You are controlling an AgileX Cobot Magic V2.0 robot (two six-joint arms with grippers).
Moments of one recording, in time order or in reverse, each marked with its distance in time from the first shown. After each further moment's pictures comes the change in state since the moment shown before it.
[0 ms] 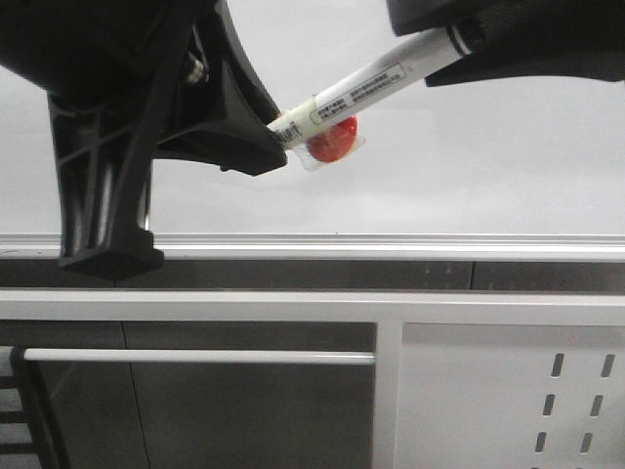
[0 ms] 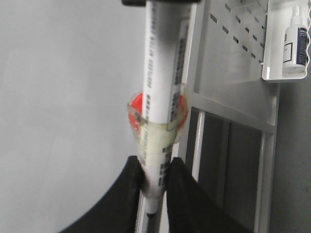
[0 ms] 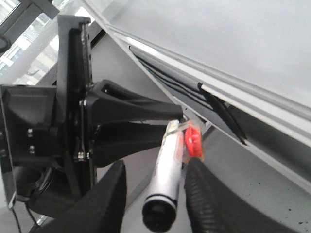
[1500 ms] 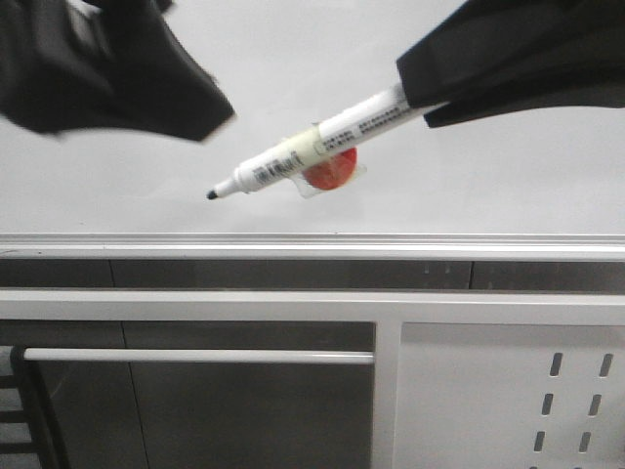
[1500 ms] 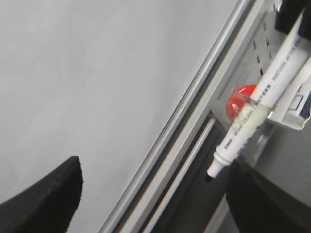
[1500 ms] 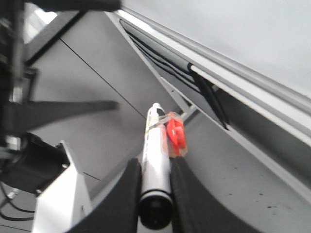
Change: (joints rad) left arm 0.000 -0.180 0.000 -0.085 0.148 -0.302; right arm 0.002 0.018 0.000 -0.096 -0.018 -0.048
